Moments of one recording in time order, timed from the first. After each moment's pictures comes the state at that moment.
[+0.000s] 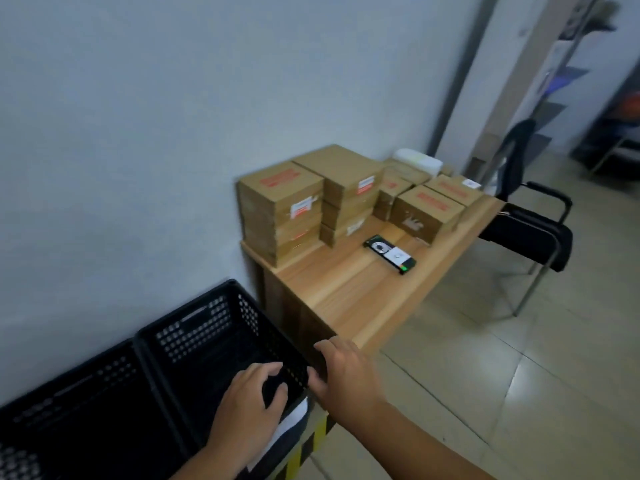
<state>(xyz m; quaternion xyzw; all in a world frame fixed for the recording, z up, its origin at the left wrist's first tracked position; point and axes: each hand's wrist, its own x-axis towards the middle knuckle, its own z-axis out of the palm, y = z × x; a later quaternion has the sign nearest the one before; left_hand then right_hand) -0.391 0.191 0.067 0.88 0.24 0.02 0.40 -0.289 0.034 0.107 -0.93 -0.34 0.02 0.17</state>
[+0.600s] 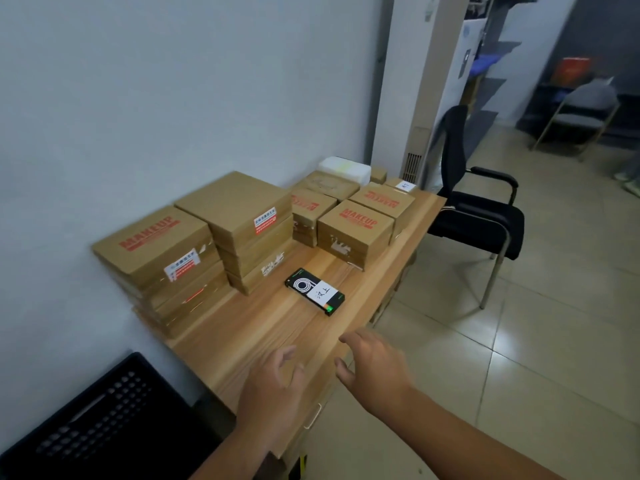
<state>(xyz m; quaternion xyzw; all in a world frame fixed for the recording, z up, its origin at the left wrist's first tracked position) -0.101 0.027 0.096 0.87 0.21 0.02 0.44 -0.028 -0.149 0.123 -0.96 -0.23 0.01 0.15</state>
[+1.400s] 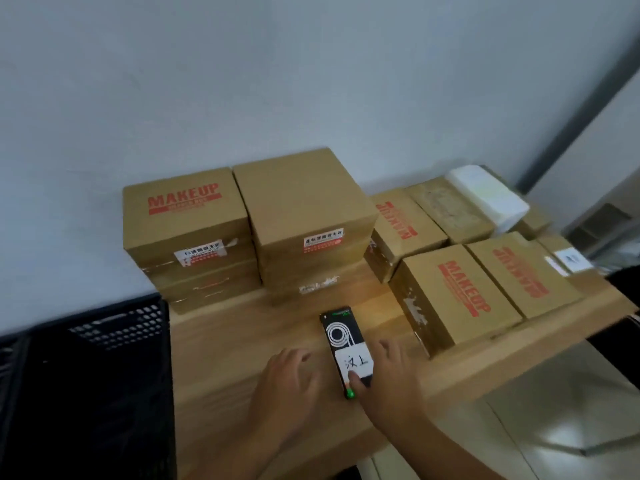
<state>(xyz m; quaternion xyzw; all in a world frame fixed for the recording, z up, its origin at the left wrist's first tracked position) 0.118 0.048 0.027 0.85 0.38 0.07 0.36 0.263 -0.076 0.029 -0.92 -0.34 0.14 0.13</state>
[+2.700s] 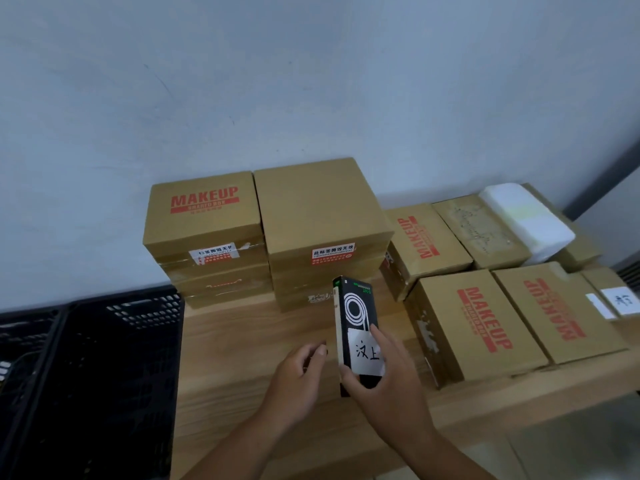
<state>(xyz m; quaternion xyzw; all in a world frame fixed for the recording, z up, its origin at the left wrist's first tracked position) 0.161 0.047 0.039 0.66 0.47 0.11 0.58 0.288 -0.074 0.064 -0.84 -0.36 0.19 0.37</state>
